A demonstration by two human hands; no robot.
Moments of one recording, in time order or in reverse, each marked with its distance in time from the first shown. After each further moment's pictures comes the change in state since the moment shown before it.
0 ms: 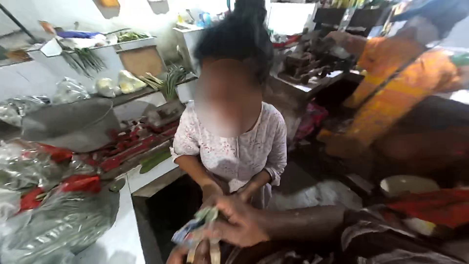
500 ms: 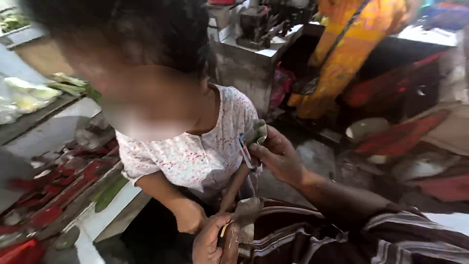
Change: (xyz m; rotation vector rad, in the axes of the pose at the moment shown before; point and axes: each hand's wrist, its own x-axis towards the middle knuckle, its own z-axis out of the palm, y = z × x) left_hand 0.067 -0.026 0.095 -0.122 -0.538 0.133; right_hand -0.037 -0.010 -0.155 -0.018 0.675 0.164
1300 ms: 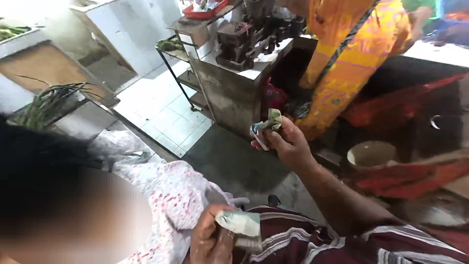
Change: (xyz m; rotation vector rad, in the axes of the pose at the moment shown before) left_hand 0.218 -0.035 0.223 -0.436 -0.068 -0.034; right_hand 0.154 0.027 -0.293 -0.262 0.160 0.009
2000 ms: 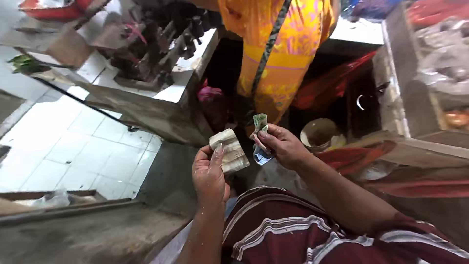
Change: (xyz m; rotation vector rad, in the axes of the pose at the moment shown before) left_hand 0.285 -0.163 0.248 -0.232 0.081 -0.440; right_hand 0.074 0.058 -0.259 0.160 0.198 0.399
